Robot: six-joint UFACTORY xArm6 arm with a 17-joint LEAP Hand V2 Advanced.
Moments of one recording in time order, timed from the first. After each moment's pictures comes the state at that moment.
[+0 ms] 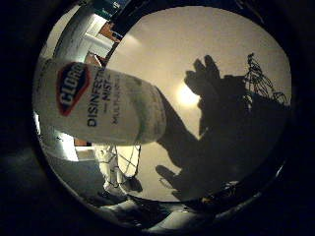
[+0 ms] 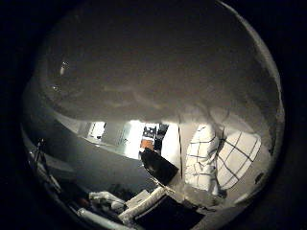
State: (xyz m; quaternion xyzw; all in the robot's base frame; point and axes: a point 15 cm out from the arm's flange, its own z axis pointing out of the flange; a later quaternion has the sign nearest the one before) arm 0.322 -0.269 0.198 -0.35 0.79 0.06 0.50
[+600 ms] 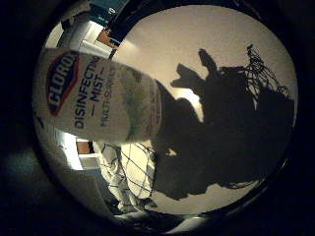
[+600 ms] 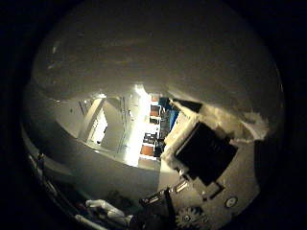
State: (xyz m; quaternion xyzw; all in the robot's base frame) arm 0.370 -0.265 0.205 -0.31 0.78 0.05 0.55
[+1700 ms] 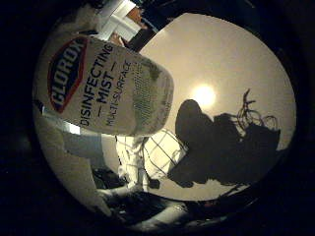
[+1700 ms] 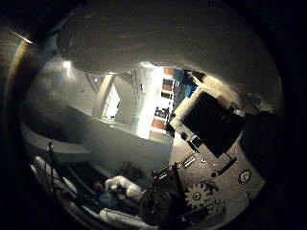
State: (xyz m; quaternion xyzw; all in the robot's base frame) arm 0.373 -0.229 0.294 -0.53 0.66 0.16 0.50
